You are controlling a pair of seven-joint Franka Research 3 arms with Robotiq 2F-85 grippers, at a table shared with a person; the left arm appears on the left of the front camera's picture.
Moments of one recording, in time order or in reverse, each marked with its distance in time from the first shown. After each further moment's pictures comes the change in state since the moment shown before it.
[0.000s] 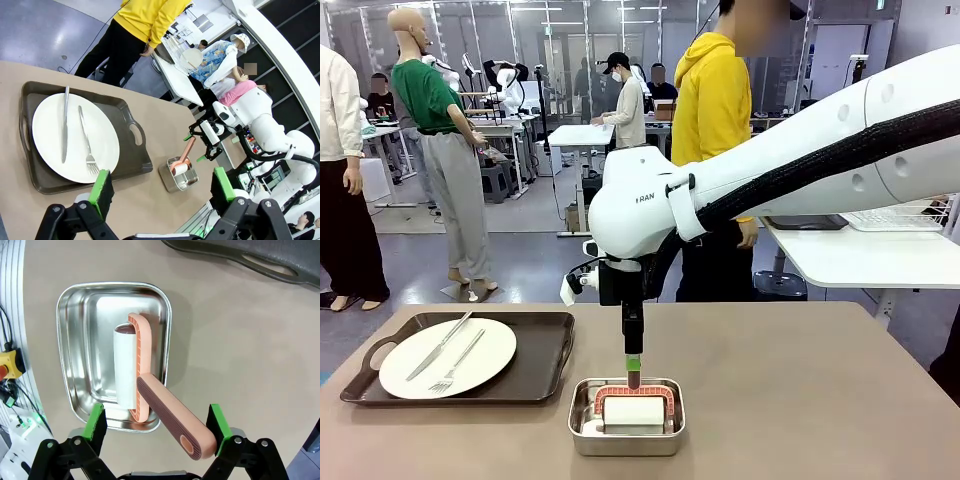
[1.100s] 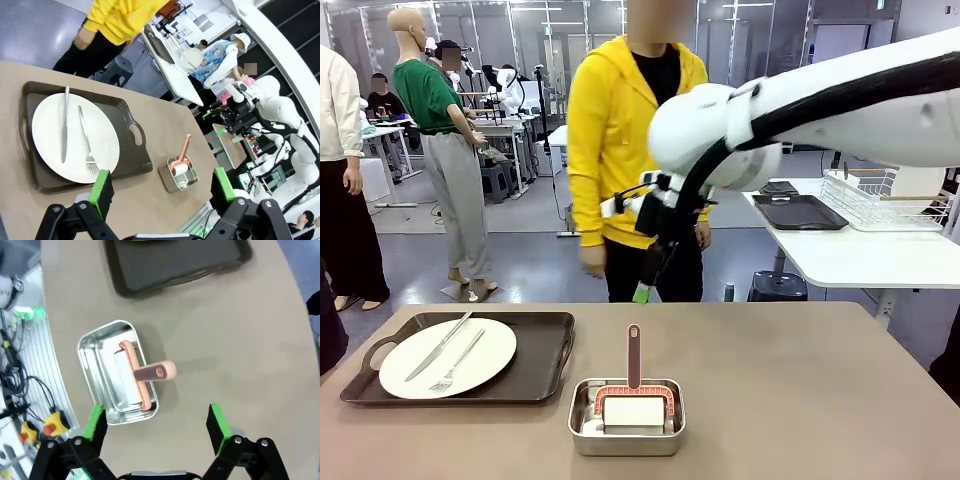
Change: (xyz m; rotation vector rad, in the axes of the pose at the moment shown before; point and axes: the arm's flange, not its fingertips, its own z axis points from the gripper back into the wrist) left arm 0.000 0.000 0.000 0.000 0.001 0.000; right arm -0.096 -0.041 0.096 0.096 -0.390 -0.407
